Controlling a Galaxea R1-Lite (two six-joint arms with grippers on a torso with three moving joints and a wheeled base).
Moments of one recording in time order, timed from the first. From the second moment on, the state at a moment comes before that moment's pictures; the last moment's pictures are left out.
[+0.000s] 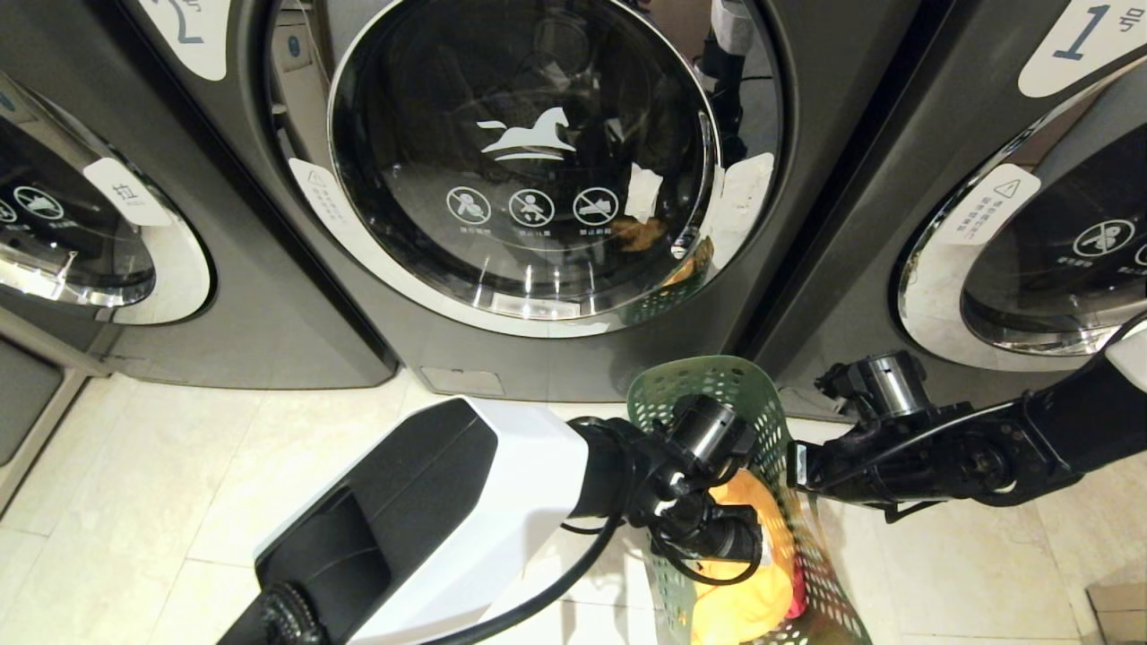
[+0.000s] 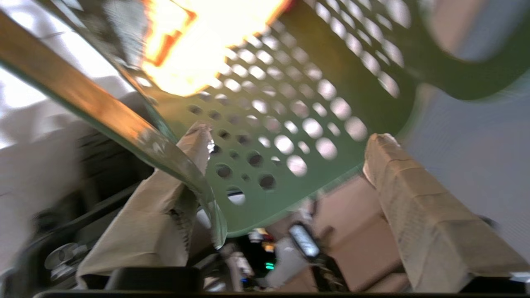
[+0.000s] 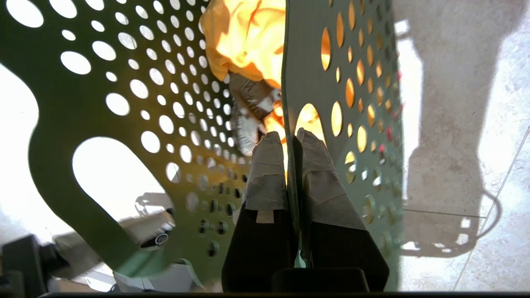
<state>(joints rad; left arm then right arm) -0.95 2.53 -1.93 0.34 -0.17 -0.60 0.23 1.98 -0.91 -0.24 0.07 0.43</state>
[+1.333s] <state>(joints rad) -0.94 2.57 -1.93 0.48 0.56 -0.43 0.23 1.97 -0.88 -0.24 0.06 0.43</state>
